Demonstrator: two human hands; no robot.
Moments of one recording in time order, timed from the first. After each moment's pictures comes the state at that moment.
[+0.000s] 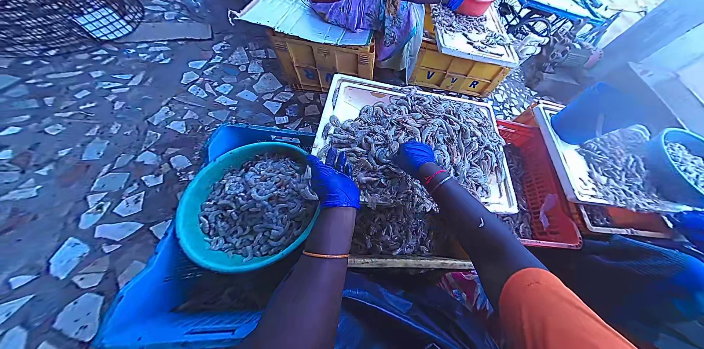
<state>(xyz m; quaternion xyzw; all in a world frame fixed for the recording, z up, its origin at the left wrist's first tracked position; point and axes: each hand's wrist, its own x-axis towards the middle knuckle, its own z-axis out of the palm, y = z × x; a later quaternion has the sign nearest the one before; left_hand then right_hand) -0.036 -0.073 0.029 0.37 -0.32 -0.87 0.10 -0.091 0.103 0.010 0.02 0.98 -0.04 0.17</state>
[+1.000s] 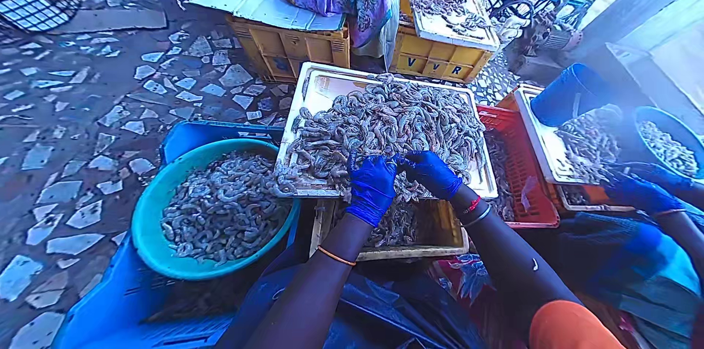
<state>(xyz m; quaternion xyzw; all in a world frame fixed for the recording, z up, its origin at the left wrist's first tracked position) 0.008 0.014 0.005 -0.20 -0.96 -0.20 0.08 -0.005 0.174 0.056 0.02 0.88 -0.44 0.18</state>
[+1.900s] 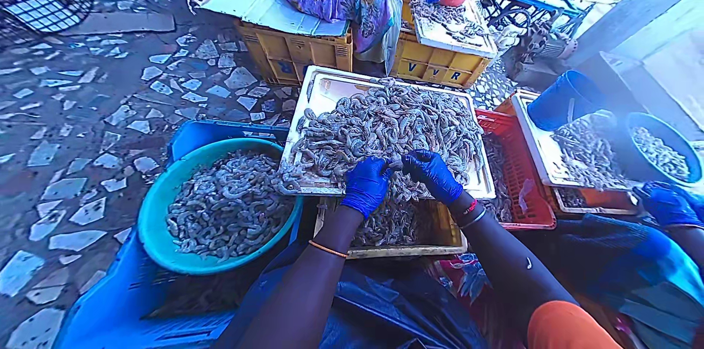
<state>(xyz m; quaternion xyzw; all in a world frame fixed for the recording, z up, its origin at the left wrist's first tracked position) -0.006 -0.011 0.019 -0.11 -0.90 -0.39 -0.16 0.012 0.169 0.050 0.04 0.76 -0.64 0.08</state>
